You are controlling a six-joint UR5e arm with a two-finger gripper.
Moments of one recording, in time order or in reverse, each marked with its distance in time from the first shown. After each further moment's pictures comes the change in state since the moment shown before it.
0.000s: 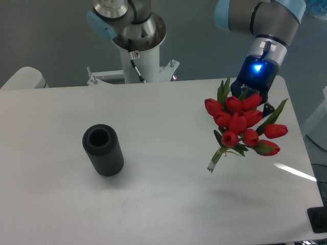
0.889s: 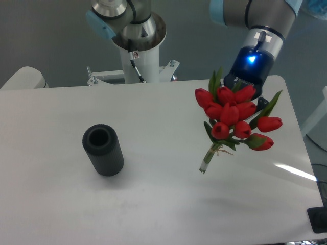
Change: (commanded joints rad) arm 0.001 0.023 0.006 -0.002 -0.035 -0.035
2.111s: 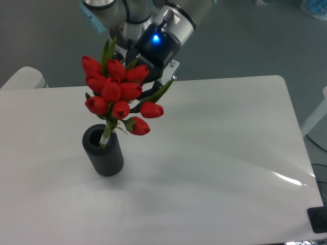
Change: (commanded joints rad) arm -0.244 0.227 -0.083 0.000 -0.020 -0.348
